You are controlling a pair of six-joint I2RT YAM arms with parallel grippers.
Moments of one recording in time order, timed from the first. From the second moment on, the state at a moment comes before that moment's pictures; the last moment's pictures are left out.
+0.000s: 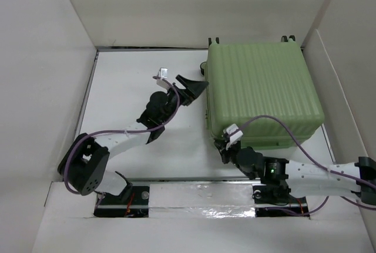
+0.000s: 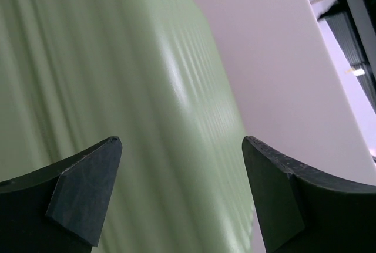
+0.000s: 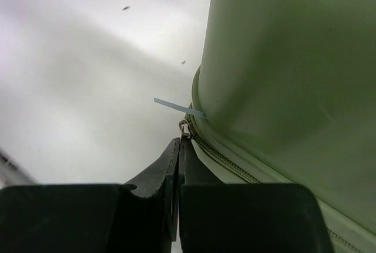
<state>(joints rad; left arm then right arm) -0.72 1.43 0.71 0.78 -0.01 -1.15 1.32 0.91 0.37 0.26 0.66 0.22</state>
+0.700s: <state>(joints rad) -0.40 2.13 1.65 0.32 0.25 -0.86 1.40 0.58 0.28 0.01 0.44 0.40</state>
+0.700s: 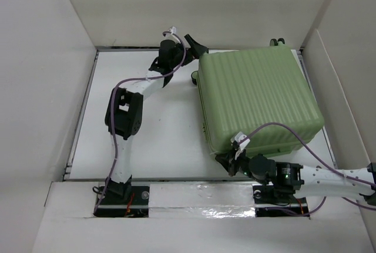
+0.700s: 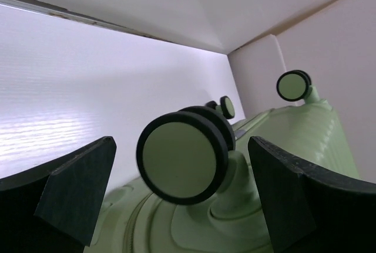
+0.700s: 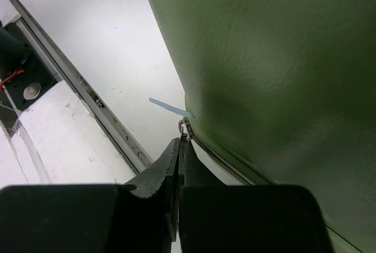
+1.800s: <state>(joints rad) -0.37 2.17 1.26 1.10 0.21 -1.50 1.43 0.37 0.28 -0.19 0.41 0.42</state>
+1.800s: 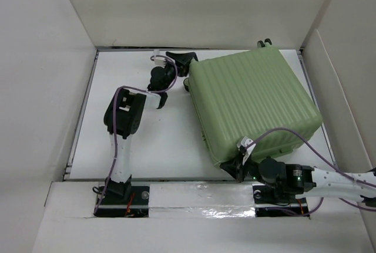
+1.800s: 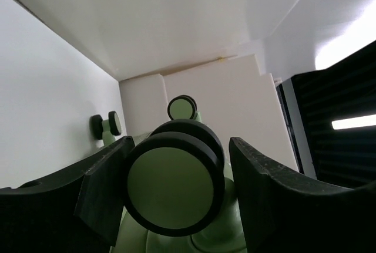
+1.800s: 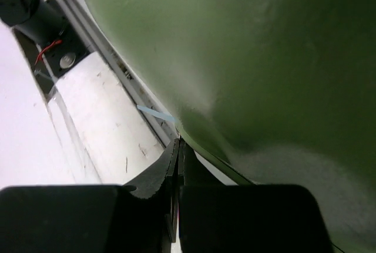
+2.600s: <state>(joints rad) -0.22 1.53 0.61 1.03 0.17 -1.11 0.55 0.44 0.53 -0.17 -0.26 0.17</state>
